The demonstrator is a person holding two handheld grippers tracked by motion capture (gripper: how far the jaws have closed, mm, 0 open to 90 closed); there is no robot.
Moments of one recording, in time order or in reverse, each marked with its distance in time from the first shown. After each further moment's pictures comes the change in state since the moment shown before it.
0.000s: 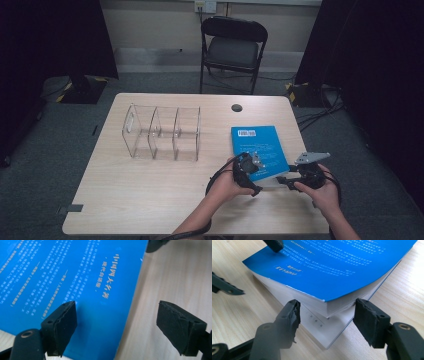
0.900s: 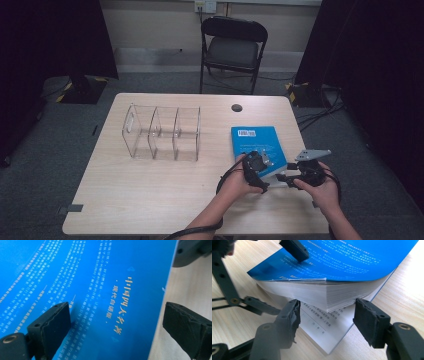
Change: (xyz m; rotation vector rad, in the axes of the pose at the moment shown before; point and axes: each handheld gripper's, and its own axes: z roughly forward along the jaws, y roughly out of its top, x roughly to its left) left arm -0.001 0.017 0.028 -0.013 0.106 0.023; right arm 0.002 0.010 -0.005 -0.014 0.000 0.024
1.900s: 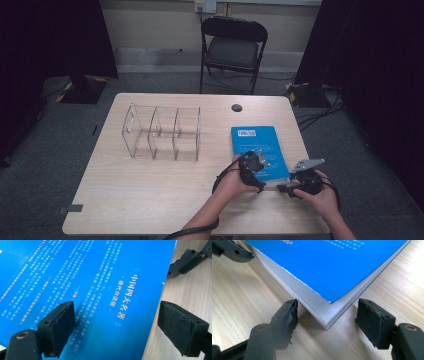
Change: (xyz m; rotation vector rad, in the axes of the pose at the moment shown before) left arm 0.004 -0.007 -0.011 0.018 -0.033 0.004; right arm -0.007 -0.037 0.023 0.103 0.016 -0.039
